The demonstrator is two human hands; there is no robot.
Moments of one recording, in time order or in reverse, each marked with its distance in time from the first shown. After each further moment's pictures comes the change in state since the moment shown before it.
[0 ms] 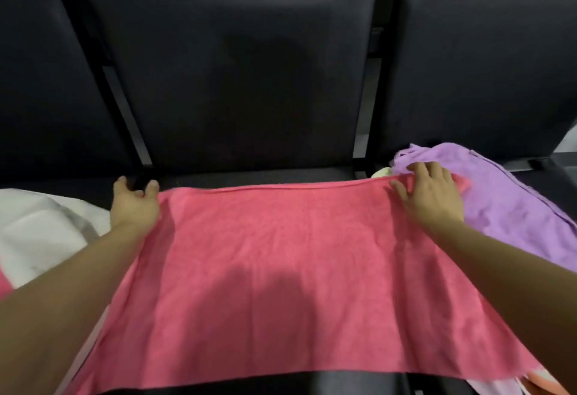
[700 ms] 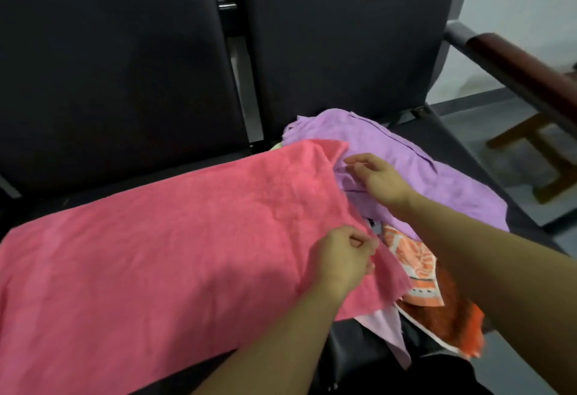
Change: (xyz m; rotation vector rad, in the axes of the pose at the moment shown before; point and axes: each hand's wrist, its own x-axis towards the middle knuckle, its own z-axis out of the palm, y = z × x) left_hand -0.387 0.098 0.257 -0.207 -1.112 0.152; right_hand -0.043 0.117 -0.049 0.917 -0.327 0.334
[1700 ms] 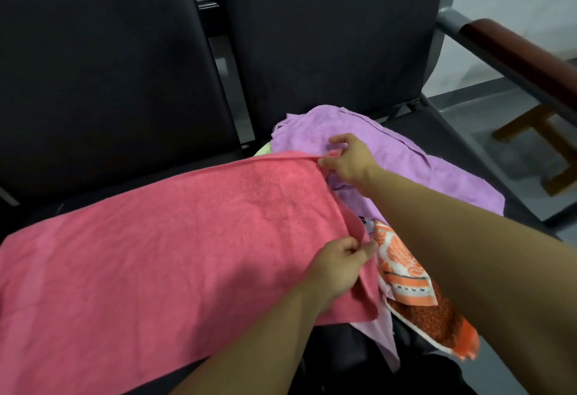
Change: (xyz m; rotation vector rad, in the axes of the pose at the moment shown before) left_hand 0.003 -0.017 0.016 -0.045 -0.153 -0.117; right_hand 0.030 -0.025 0.016 0.068 0.031 0.122
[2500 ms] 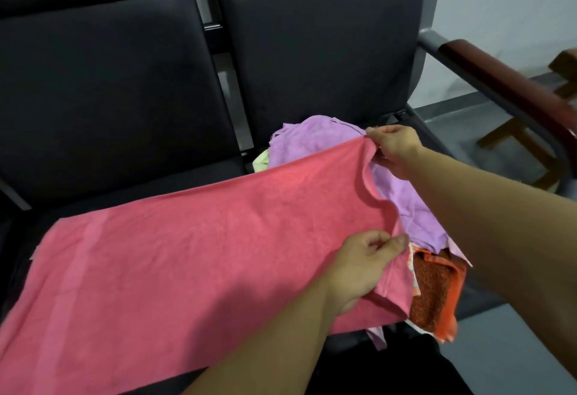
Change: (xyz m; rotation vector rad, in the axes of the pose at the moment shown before) left_hand -0.048 0.047 0.035 -0.191 -0.153 0.190; right_hand -0.005 -0.017 -0.086 0.327 0.243 0.119
